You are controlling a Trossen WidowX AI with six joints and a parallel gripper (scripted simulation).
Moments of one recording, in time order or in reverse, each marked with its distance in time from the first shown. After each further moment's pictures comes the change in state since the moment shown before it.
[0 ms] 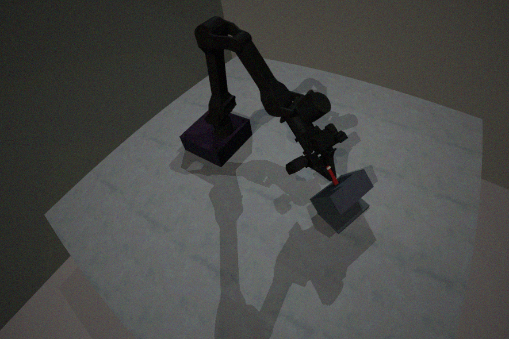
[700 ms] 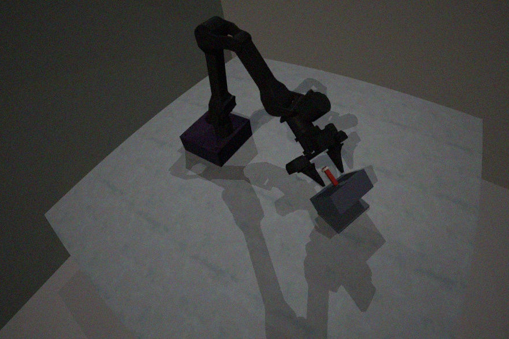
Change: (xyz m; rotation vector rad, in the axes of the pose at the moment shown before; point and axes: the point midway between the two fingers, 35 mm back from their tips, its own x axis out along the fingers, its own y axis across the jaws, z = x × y) arm 0.000 0.000 0.001 0.001 -0.002 0.001
